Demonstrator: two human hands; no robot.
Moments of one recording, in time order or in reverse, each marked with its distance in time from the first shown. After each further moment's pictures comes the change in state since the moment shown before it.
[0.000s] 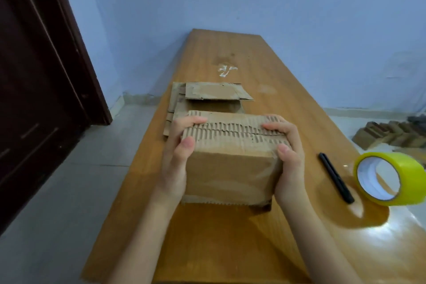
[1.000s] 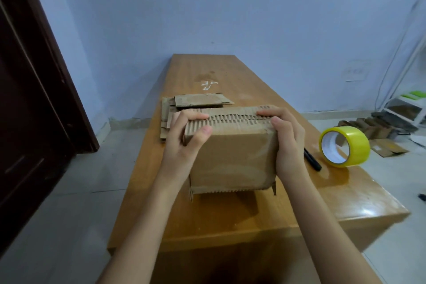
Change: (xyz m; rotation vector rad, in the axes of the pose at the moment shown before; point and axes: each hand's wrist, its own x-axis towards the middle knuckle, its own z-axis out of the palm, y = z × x) left_hand -0.024 0.047 0.005 0.182 -0.071 0.086; right_hand -0.026 -0.058 -0.007 -0.149 0.209 -0.046
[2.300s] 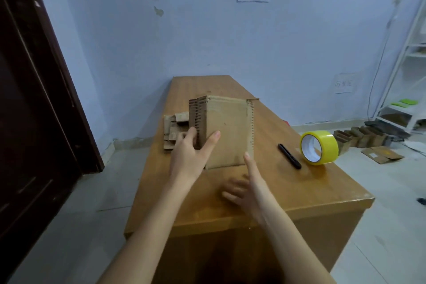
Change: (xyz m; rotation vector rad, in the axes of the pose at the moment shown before) left_hand -0.012 0.014 0.016 0.467 0.007 -0.196; right_hand -0.082 -0.011 0.007 0.401 0.045 1.007
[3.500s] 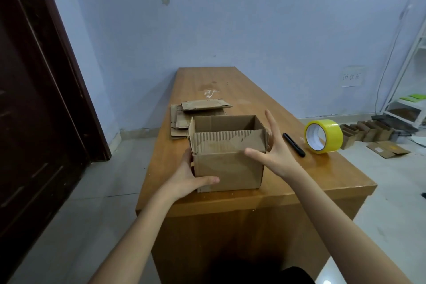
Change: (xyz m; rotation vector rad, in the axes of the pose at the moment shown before) left_hand -0.041 -0.062 -0.014 -0.147 -0.486 -0.277; right_hand 0.024 -0.041 -0.040 -0.742 -0.268 -0.699
